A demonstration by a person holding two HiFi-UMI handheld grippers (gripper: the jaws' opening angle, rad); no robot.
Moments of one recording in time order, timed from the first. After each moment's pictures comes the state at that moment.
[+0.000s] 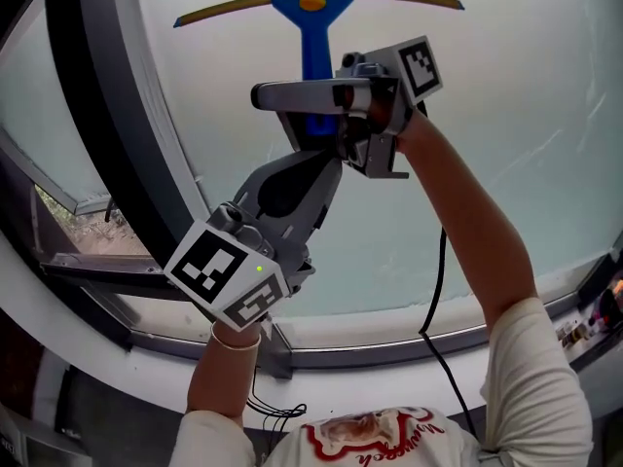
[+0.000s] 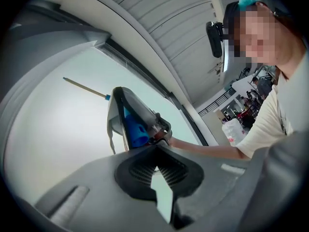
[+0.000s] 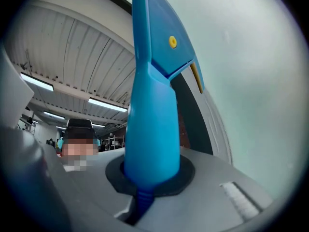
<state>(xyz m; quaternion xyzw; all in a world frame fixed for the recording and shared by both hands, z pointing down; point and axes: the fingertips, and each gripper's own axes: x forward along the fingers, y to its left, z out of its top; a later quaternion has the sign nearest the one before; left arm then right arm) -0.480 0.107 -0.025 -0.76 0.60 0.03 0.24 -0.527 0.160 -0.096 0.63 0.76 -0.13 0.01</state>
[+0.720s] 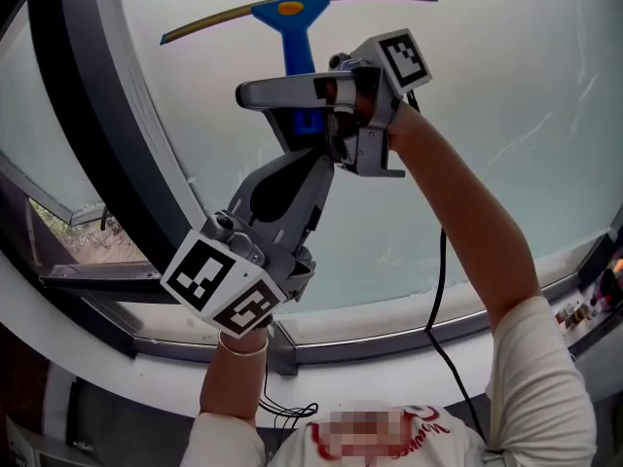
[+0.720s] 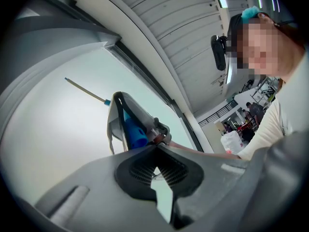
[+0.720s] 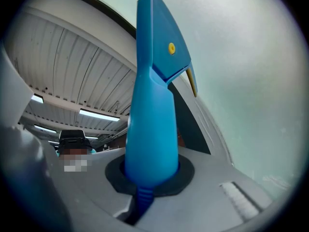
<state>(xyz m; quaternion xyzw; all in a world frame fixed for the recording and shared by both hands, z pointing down) -0.478 0.117 -0.024 -0.77 0.59 0.09 0.22 -0.538 0.157 -0.093 0.60 0.78 -0.20 0.00</state>
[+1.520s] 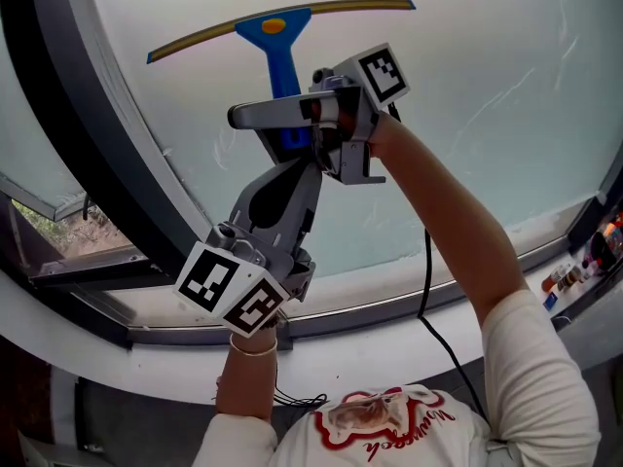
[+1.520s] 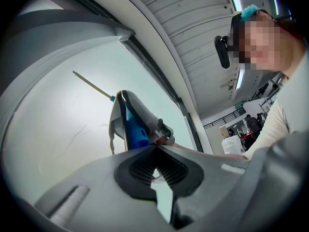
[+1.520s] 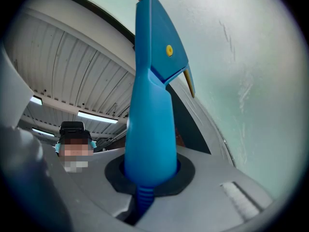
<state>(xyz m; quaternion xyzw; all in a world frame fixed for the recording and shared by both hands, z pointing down) -0.477 0.118 0.041 -0.77 0.60 0.12 0.15 -0.538 0.156 -0.022 0.59 0.78 -0.23 0.01</state>
